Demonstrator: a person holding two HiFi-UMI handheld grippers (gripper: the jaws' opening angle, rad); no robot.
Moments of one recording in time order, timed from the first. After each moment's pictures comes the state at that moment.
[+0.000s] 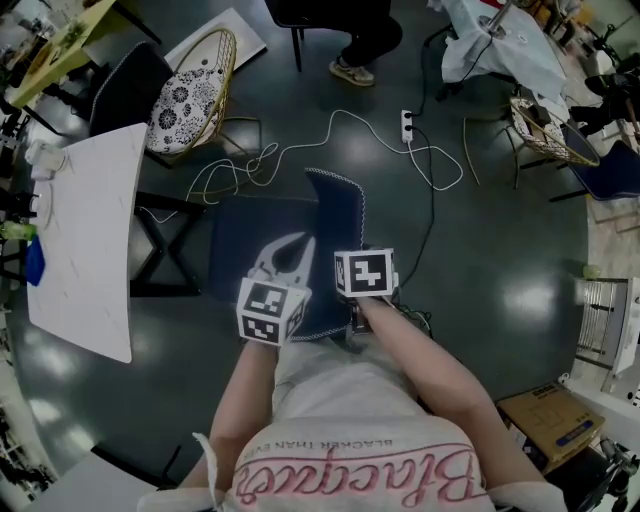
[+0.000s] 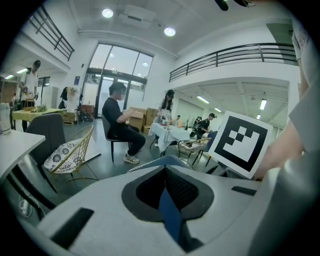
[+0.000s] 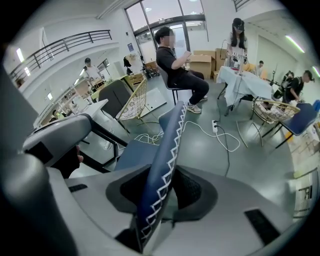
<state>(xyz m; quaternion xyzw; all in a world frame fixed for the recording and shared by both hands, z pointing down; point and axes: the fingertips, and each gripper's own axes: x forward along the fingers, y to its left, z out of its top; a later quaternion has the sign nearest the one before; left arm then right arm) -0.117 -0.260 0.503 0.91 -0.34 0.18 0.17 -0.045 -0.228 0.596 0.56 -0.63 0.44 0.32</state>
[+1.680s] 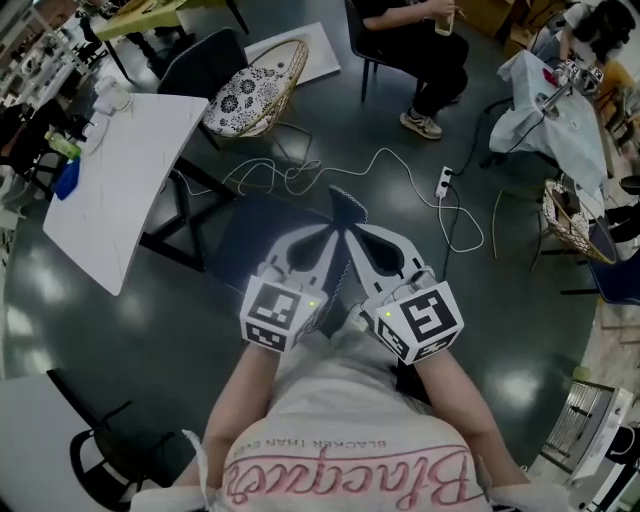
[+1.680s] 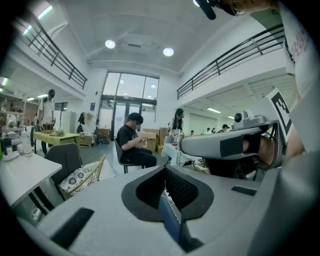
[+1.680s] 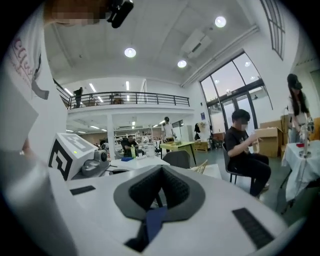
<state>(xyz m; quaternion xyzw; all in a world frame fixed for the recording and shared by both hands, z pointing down) -0.061 -0.247 0.384 0.88 -0.45 0.11 0.09 -0.042 -0.241 0.342 0.35 -0.93 0.09 0.05</state>
